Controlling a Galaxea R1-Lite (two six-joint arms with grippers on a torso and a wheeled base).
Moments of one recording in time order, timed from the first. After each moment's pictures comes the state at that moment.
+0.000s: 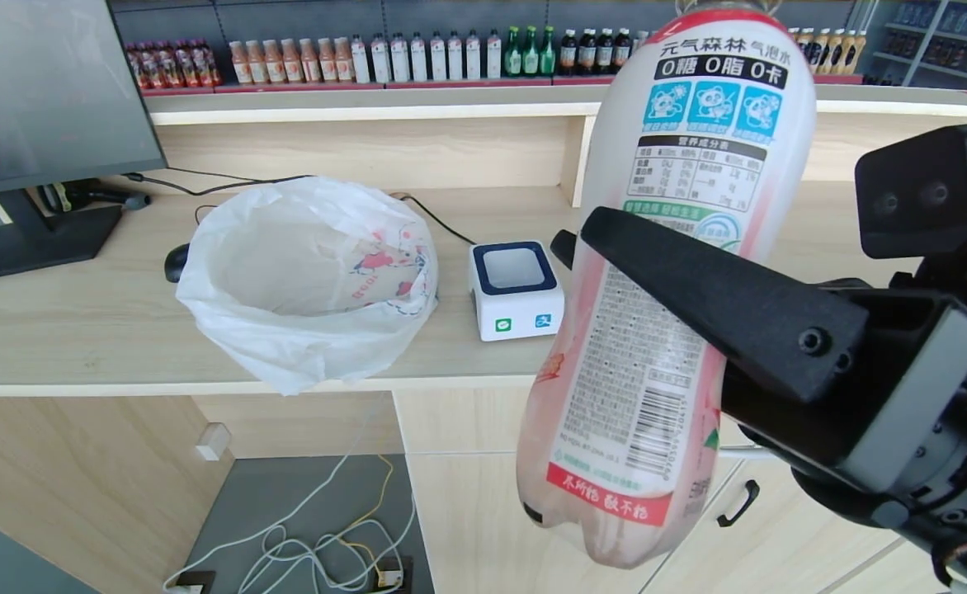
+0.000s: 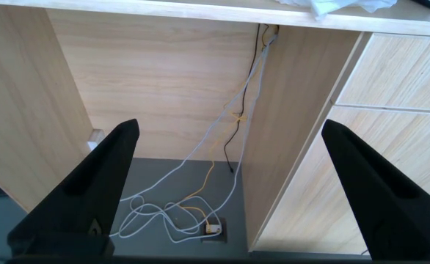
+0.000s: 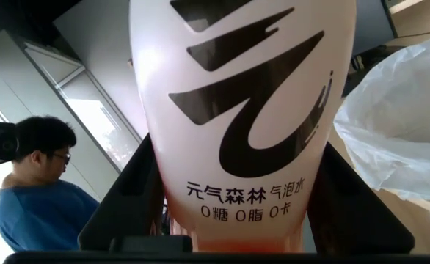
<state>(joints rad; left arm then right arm) 0.00 0.00 0.00 0.00 0.00 0.00 0.91 1.57 -0.59 -1.52 0.31 0.70</state>
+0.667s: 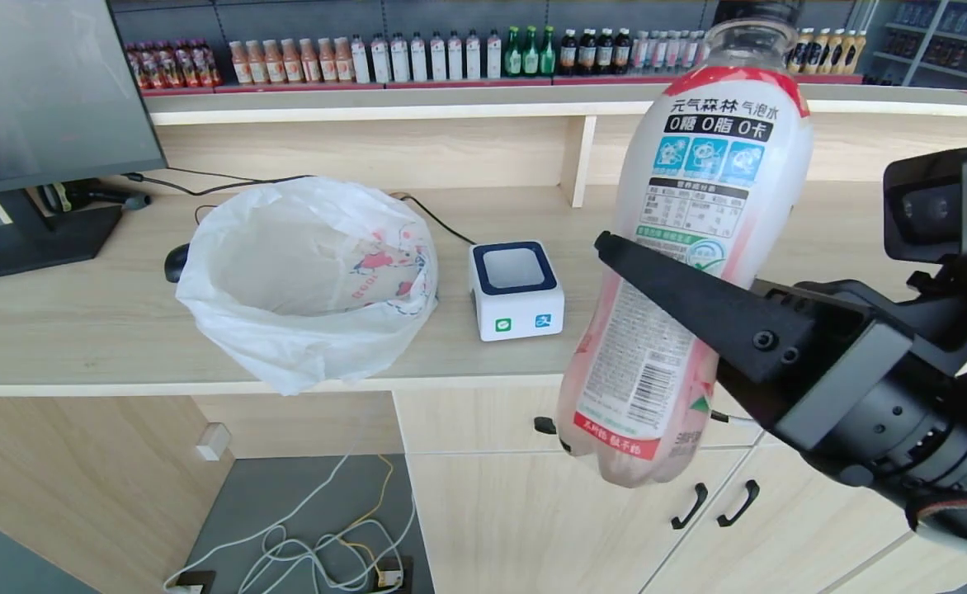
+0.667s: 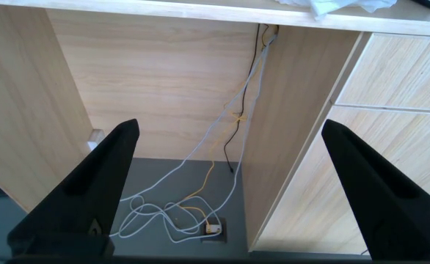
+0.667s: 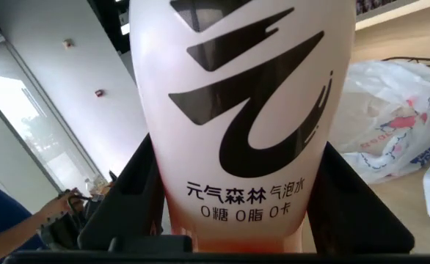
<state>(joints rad) 0.00 0.00 0.00 0.00 0.00 0.00 0.78 1.57 -0.54 -1.52 0.32 0.49</state>
